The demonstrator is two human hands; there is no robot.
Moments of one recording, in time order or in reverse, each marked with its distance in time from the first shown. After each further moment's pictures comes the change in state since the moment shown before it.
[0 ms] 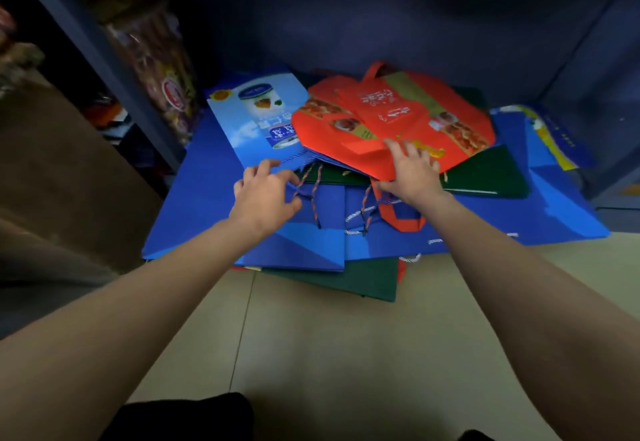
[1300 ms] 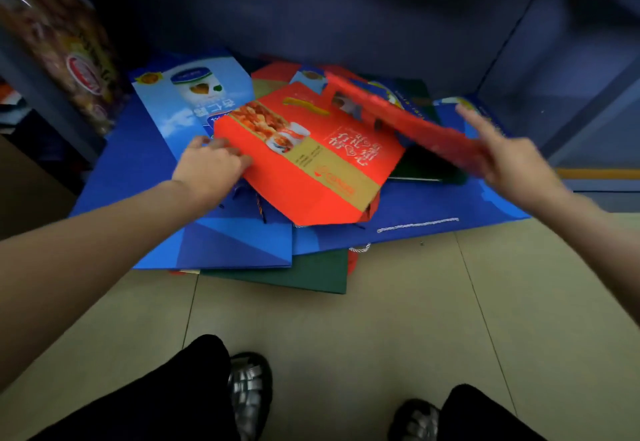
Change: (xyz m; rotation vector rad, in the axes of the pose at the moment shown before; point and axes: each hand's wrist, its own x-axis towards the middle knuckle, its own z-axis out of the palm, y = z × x) left_hand 0.053 -0.001 0.015 0.773 0.013 0.338; right_hand -0.079 0.138 -0.081 0.003 0.304 -0.108
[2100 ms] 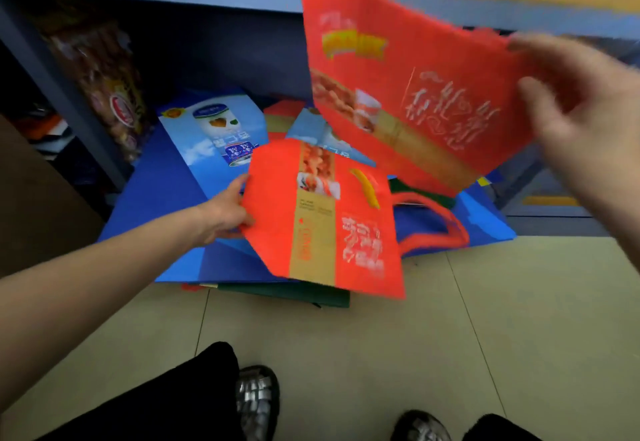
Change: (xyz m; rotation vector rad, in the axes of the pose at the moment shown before) left_hand -0.040 0.002 -0.020 -1.694 -0.327 -0.457; right_hand -0.023 -0.088 -0.125 0.289 0.523 -0.246
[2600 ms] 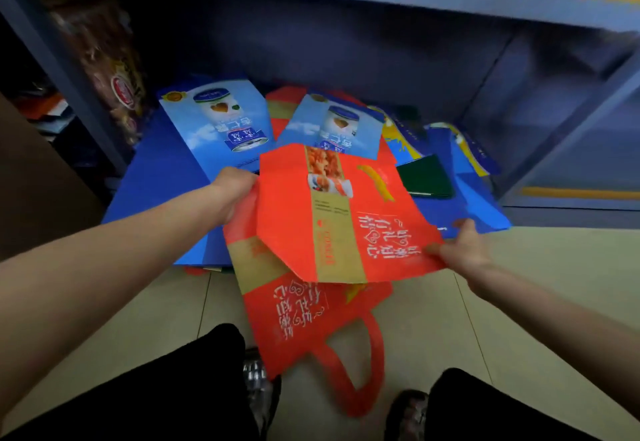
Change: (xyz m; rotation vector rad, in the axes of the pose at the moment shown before) left_hand 0.014 0.001 0.000 -0.265 0.204 -0.067; right_hand -0.140 0.045 0.106 0.014 -0.469 1.158
